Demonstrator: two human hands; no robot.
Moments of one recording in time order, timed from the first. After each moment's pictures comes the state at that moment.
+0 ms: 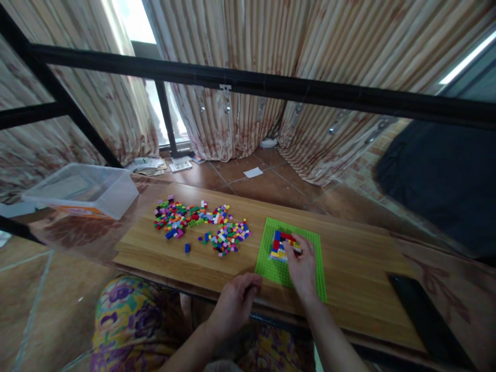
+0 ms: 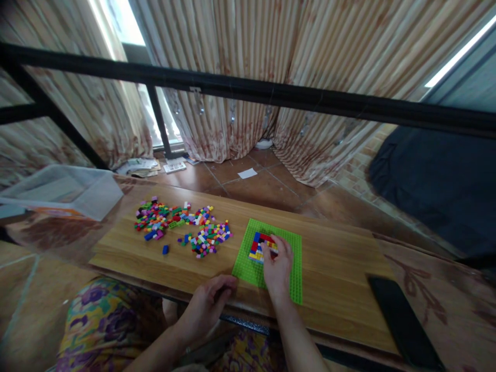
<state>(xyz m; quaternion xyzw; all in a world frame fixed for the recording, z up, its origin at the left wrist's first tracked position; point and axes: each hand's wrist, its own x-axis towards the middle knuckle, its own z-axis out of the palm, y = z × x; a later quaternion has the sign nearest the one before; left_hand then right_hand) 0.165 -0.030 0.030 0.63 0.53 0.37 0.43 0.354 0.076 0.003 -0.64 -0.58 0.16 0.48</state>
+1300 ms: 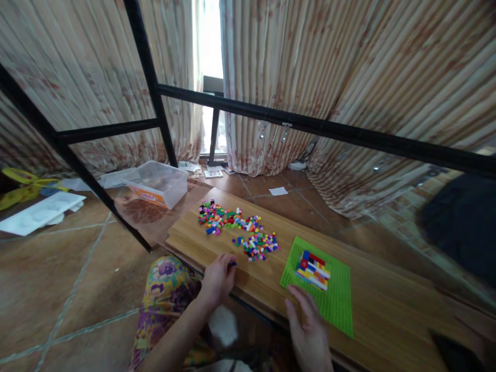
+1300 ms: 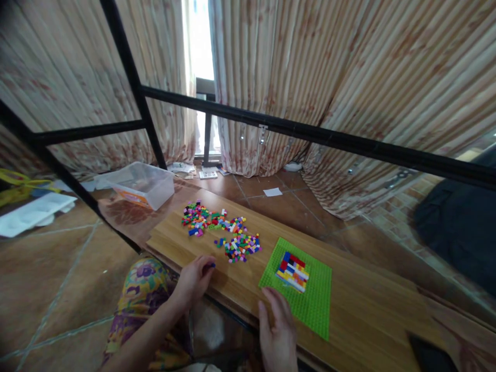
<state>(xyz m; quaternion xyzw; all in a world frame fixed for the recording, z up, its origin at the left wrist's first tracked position) 0.070 -0.033 0.031 0.56 0.73 0.34 0.21 0.320 -0.031 0.021 -0.54 -0.72 0.23 0.37</state>
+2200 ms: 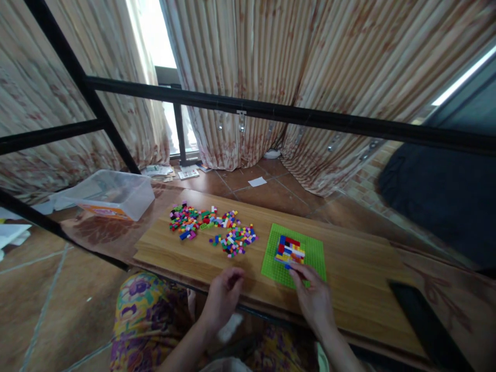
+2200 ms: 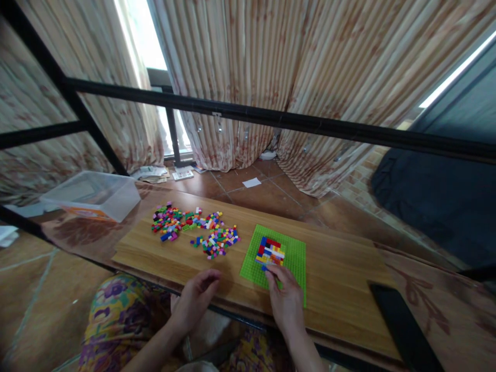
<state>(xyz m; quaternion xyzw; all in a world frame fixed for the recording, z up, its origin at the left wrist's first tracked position) 0.132 -0.036 0.024 0.48 0.63 0.46 0.40 0.359 0.010 0.032 -0.58 -0.66 0.22 0.42</state>
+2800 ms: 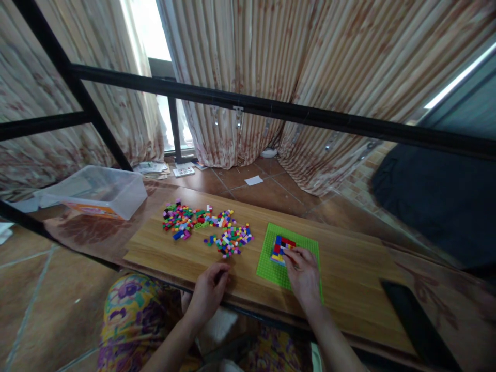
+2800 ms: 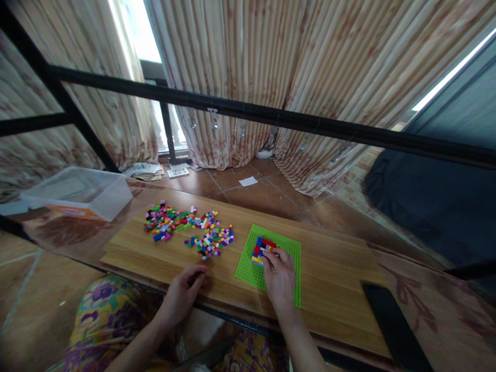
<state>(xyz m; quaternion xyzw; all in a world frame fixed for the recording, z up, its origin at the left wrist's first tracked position) 0.108 -0.029 0.016 0.50 0.65 0.44 0.37 0.362 0.055 0.017 -0.57 -0.71 0.06 0.40</state>
